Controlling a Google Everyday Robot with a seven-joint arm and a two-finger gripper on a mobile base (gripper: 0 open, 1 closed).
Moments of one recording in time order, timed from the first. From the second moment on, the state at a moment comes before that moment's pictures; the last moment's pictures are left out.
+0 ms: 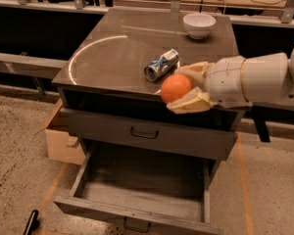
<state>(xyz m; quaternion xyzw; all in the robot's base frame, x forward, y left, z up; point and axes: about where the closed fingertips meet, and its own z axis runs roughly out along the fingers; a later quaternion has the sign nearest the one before) 0.514 -0.081 0.912 -0.58 0.63 0.13 0.49</state>
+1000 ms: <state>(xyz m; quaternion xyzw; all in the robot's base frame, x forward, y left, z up) 0.617 -0.102 0.902 -0.57 0.63 0.03 0.53</state>
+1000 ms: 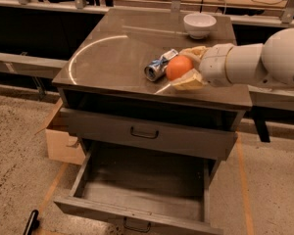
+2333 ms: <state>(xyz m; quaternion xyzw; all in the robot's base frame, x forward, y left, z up) 0.669 -0.122 0.861 -0.45 0.71 0.01 0.54</state>
